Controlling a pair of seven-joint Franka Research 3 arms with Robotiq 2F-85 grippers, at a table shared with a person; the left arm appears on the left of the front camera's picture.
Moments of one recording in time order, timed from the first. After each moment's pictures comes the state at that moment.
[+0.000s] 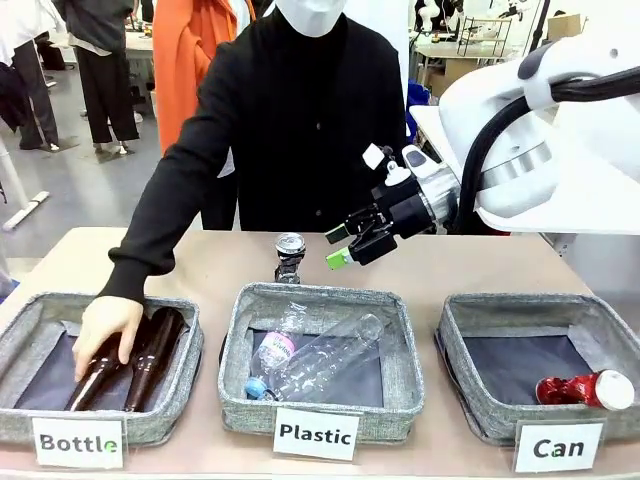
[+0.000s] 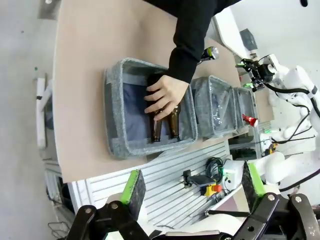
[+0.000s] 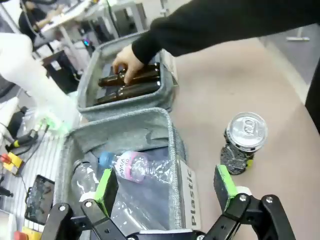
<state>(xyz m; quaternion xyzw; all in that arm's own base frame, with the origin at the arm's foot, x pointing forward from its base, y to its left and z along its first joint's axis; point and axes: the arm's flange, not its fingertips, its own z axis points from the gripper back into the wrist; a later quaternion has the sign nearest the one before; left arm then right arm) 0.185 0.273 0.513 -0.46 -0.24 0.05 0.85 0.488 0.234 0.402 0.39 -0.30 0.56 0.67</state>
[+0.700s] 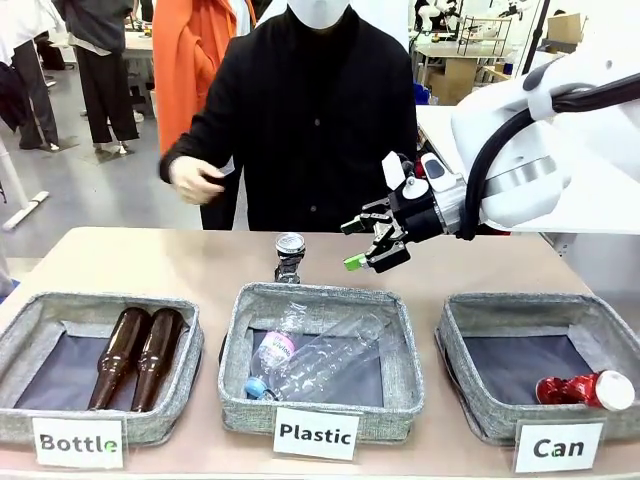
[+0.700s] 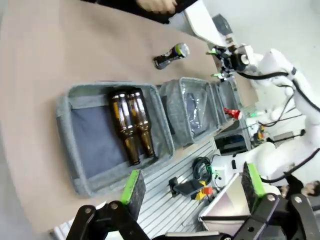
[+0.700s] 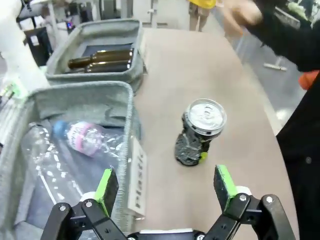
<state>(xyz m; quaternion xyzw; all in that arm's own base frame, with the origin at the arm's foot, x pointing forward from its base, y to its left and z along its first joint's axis) 0.255 0.193 0.502 -0.50 -0.23 -0.03 0.83 0.516 0.202 0.366 0.32 -0.39 0.62 0.61</state>
